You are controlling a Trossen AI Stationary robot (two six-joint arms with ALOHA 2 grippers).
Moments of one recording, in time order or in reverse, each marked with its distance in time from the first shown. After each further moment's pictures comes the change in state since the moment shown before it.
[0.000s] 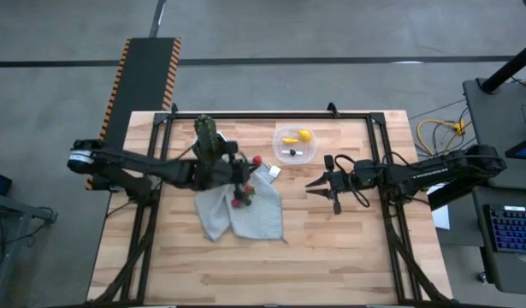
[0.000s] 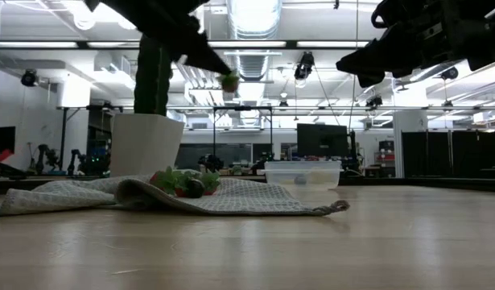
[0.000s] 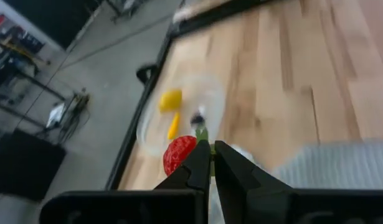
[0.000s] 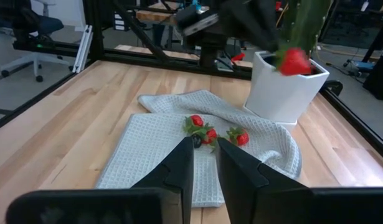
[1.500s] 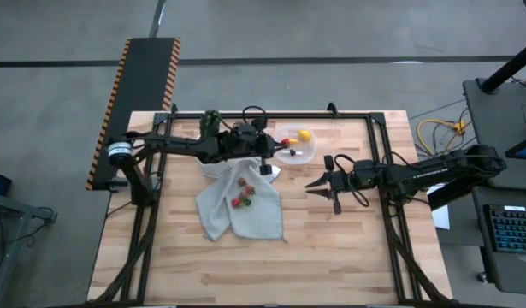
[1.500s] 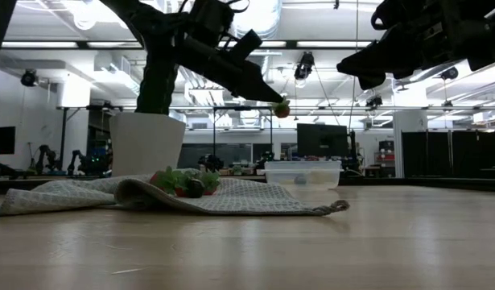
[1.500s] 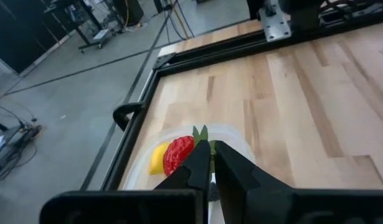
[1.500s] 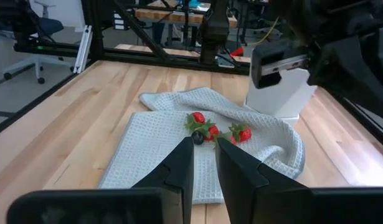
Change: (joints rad) left arm 0.342 0.353 0.180 0.334 0.507 0.099; right arm 0.000 0.000 0.000 -0.012 -0.001 0.030
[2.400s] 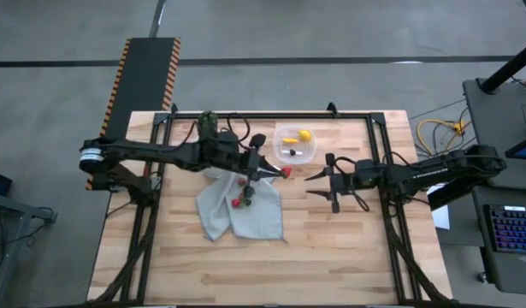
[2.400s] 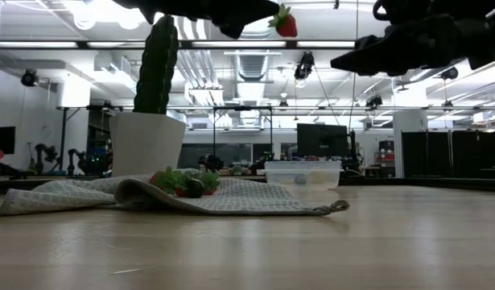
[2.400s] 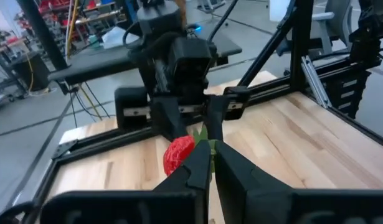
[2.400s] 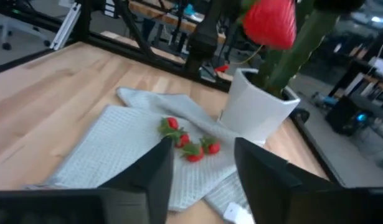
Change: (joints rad) left arm -0.157 -0.243 -0.006 -0.109 0.291 -0.105; right arm 0.003 0.000 0.000 0.034 0.052 -0.246
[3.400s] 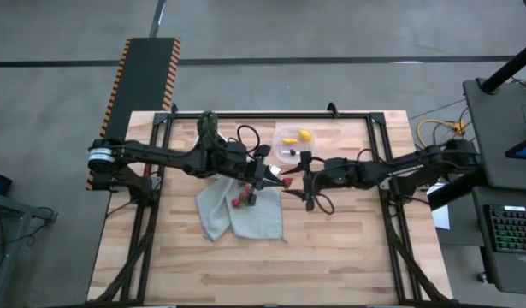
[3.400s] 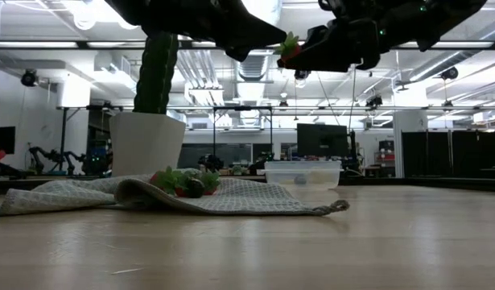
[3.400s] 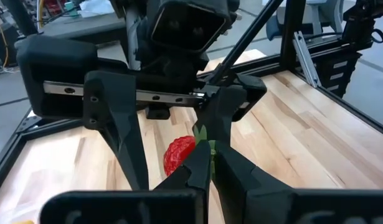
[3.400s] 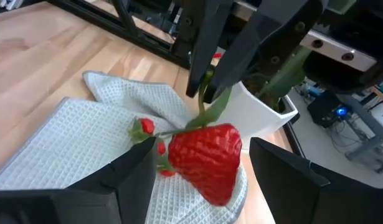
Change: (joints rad) left arm -0.032 0.082 -0.049 0.056 -0.001 -0.036; right arm 0.000 0.353 0.321 -0.074 0.079 -0.117
